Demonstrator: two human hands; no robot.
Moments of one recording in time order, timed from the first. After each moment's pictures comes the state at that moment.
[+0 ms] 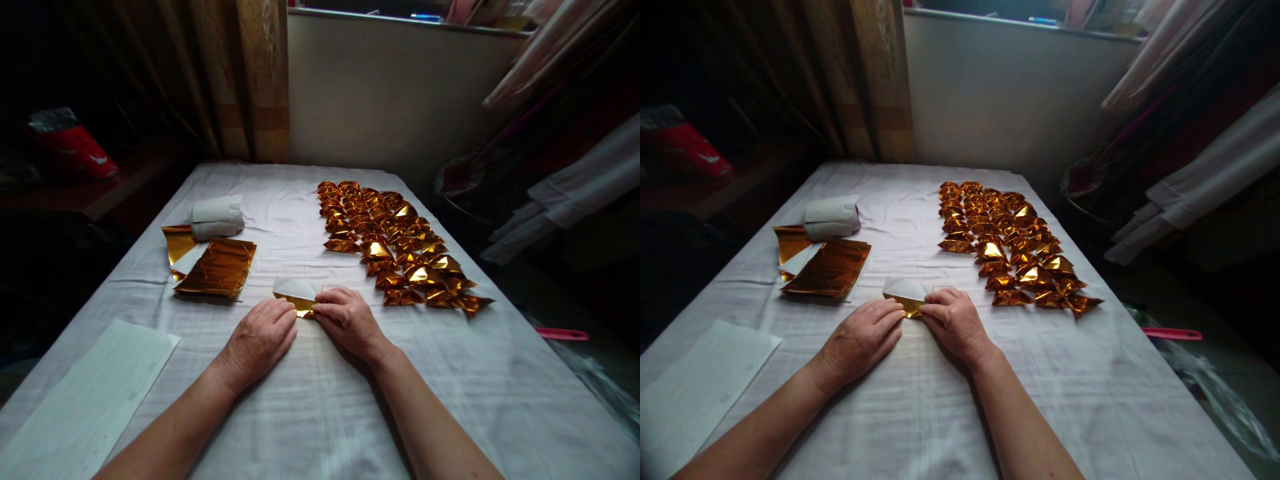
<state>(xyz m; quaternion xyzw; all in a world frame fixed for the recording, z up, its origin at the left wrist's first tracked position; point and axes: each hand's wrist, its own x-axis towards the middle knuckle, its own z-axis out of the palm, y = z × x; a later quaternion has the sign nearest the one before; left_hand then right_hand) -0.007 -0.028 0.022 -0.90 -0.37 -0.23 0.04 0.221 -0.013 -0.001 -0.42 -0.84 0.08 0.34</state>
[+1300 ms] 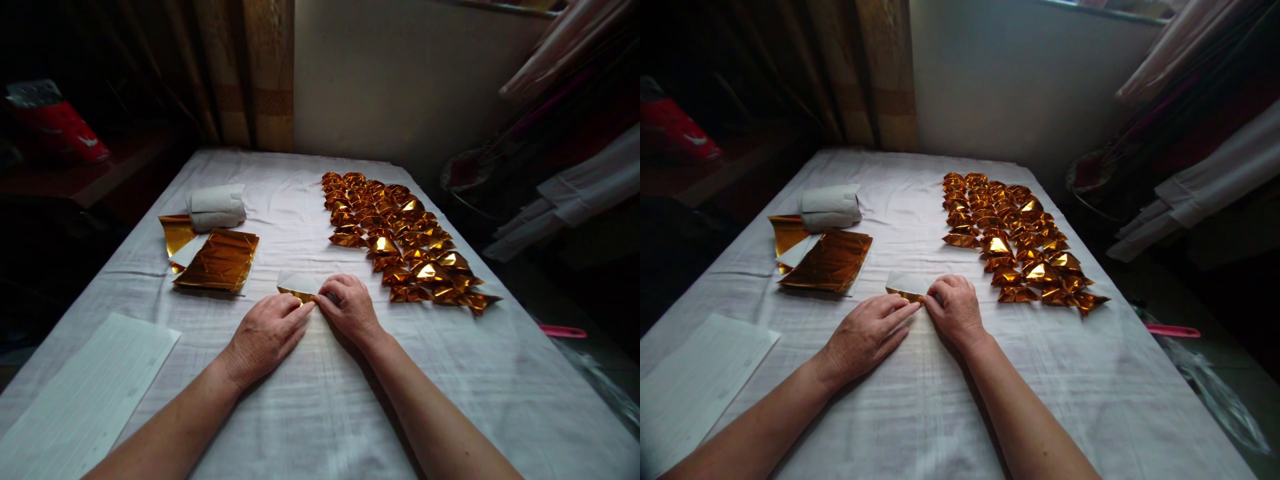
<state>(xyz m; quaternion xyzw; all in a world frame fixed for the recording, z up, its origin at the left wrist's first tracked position) -0.007 -0.030 0.020 -0.90 -0.38 -0.21 -0.04 0.204 -0.002 0.004 -0.55 -0.76 0.12 0.32</state>
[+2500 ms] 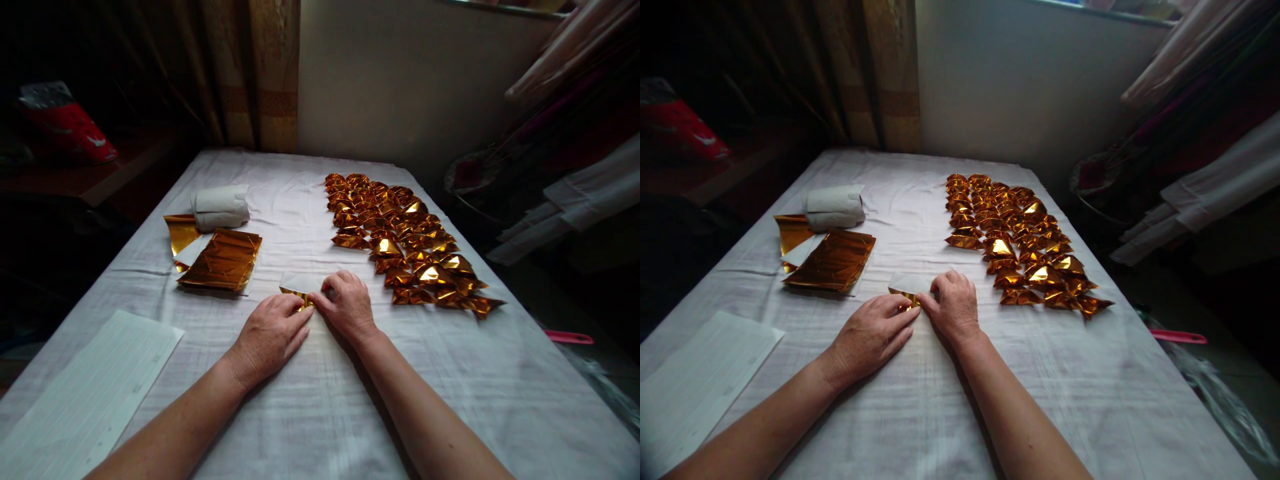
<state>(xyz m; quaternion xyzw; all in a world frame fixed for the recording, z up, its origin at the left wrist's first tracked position) -0.001 -0.030 0.023 -0.90 -0.40 -0.18 -0.06 0.191 0.005 0.003 -0.60 -0.74 0.06 0.29</state>
